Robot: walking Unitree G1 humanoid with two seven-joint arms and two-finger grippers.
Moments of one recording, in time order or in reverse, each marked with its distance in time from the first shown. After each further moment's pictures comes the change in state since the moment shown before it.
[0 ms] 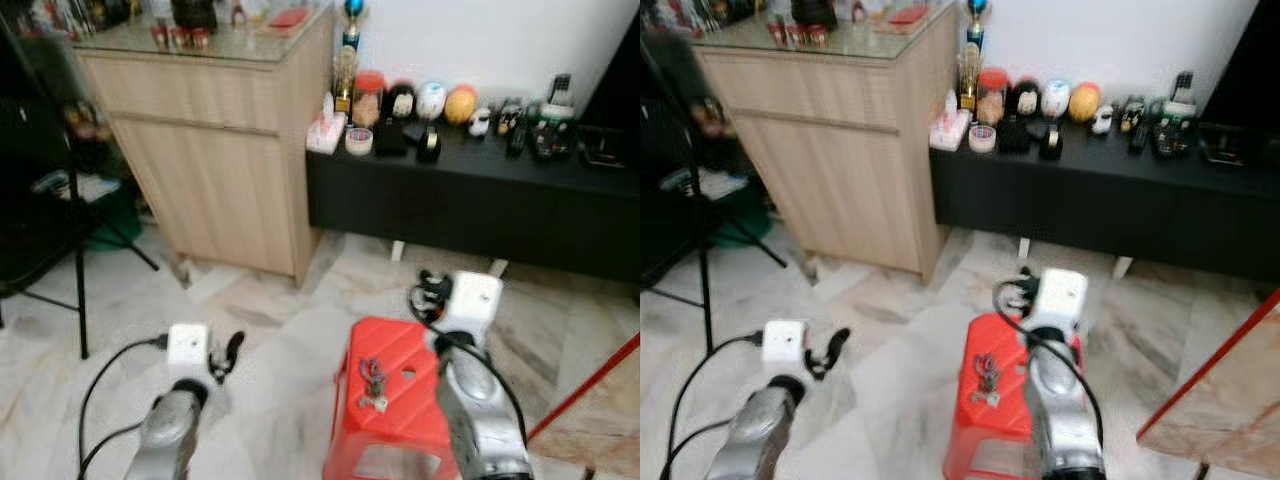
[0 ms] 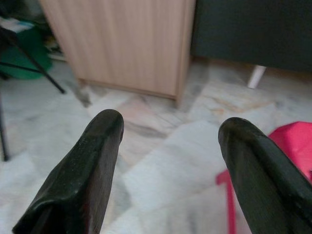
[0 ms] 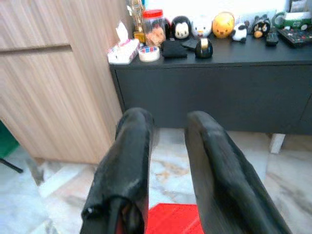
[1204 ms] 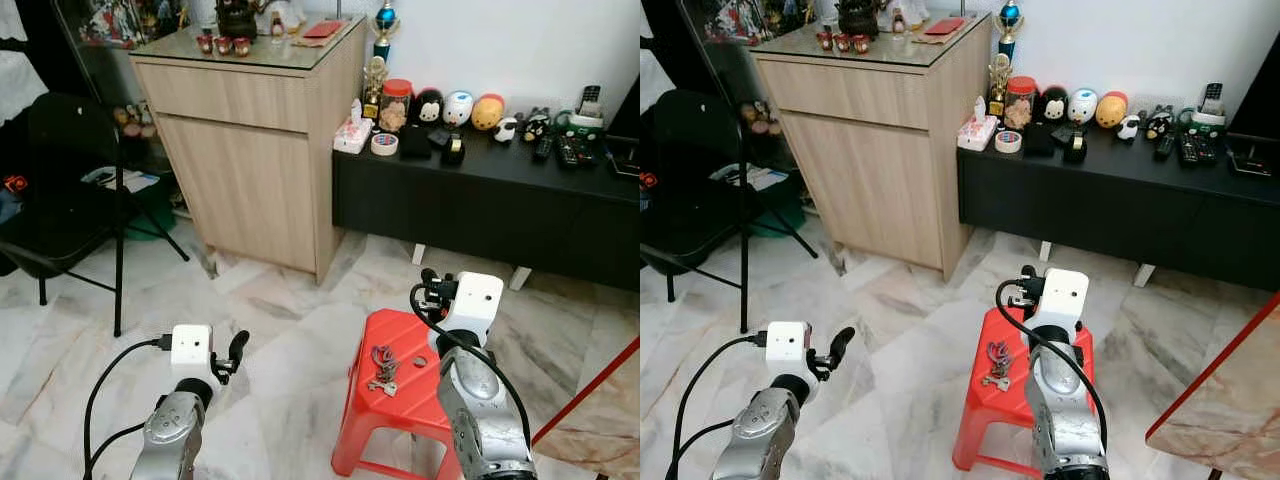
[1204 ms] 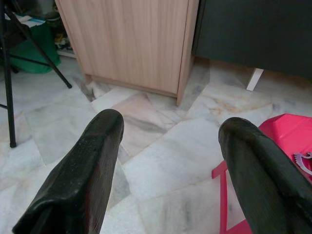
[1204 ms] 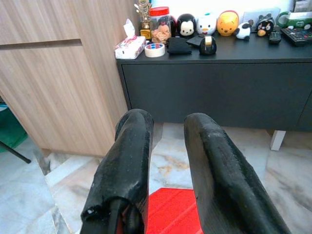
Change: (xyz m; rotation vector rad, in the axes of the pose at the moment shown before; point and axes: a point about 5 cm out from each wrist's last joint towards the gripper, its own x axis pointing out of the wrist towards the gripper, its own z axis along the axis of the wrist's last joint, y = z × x) left arm 0.001 -0.012 0.001 -0.021 -0.011 -0.039; right arm -0.002 -0.007 -0.005 0.003 0.019 -0.034
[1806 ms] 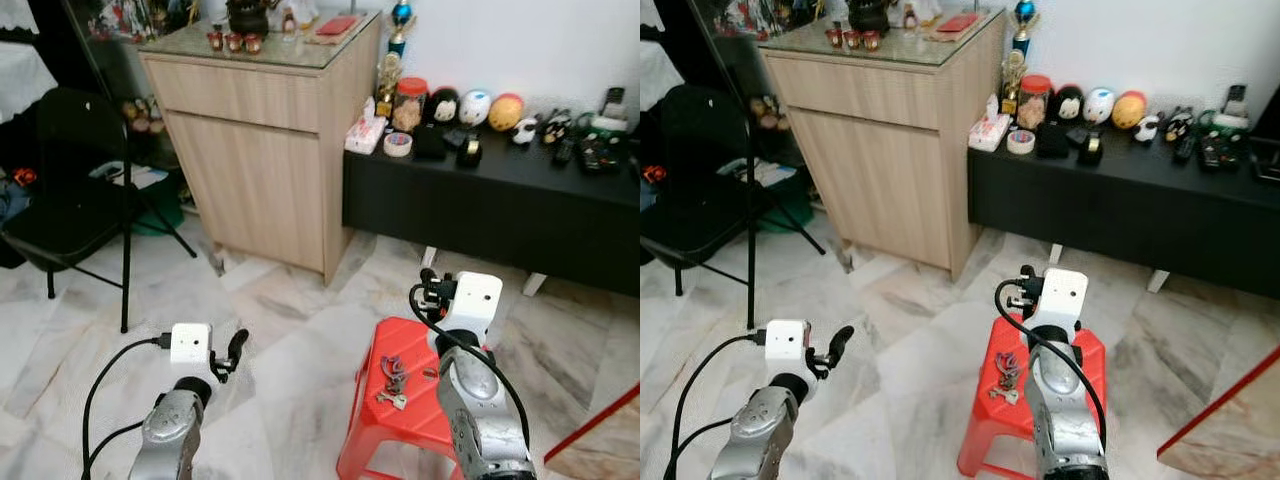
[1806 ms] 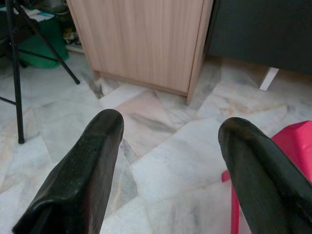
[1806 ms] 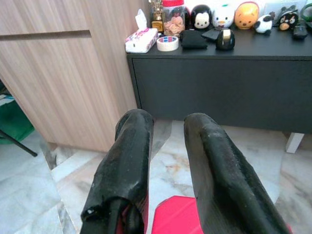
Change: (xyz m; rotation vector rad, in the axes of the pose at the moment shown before) left arm 0.001 0.001 0.002 0.013 -0.005 0.002; right arm 0.000 0.001 0.000 0.002 -0.001 0.005
